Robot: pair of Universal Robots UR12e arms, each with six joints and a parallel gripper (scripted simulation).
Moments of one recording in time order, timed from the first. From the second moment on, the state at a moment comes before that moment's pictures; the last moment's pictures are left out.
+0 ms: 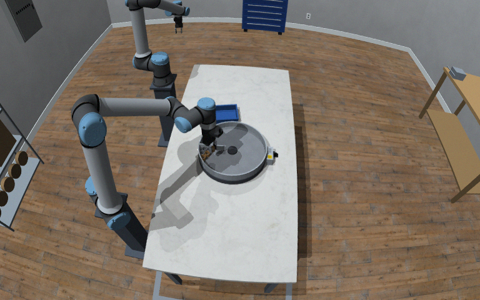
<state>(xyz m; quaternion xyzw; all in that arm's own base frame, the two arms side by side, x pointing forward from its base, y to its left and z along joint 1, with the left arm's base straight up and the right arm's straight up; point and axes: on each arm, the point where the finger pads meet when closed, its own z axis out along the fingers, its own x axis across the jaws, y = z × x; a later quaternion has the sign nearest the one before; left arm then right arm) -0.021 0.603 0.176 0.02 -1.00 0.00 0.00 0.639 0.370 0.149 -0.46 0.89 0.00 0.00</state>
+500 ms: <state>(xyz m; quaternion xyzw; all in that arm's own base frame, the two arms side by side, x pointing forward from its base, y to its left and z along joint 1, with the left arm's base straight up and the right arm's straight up) -0.021 0.603 0.176 0.02 -1.00 0.00 0.00 0.715 0.410 0.149 -0.46 0.89 0.00 0.00</state>
